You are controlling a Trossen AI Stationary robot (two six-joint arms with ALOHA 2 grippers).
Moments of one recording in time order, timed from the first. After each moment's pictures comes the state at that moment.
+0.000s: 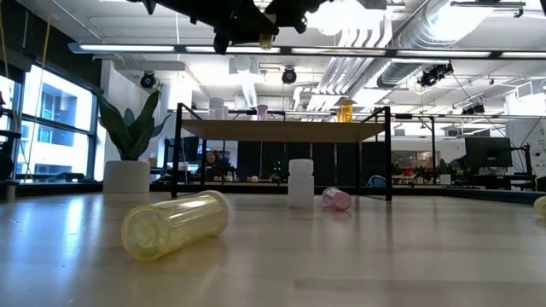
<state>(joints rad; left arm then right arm) 0.31 1.35 1.00 0.14 -0.12 -0.04 -0.33 1.73 1.87 -0.75 -0.37 -0.27</state>
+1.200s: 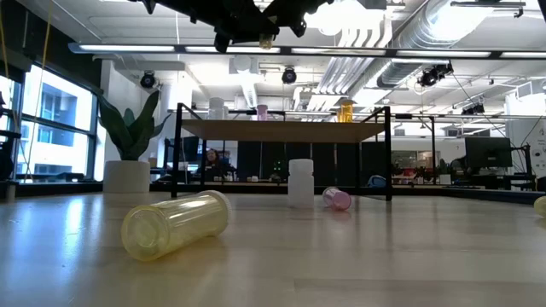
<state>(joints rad) 0.31 1.35 1.00 0.13 -0.12 0.00 -0.33 1.74 1.87 -0.76 -0.41 -0.23</state>
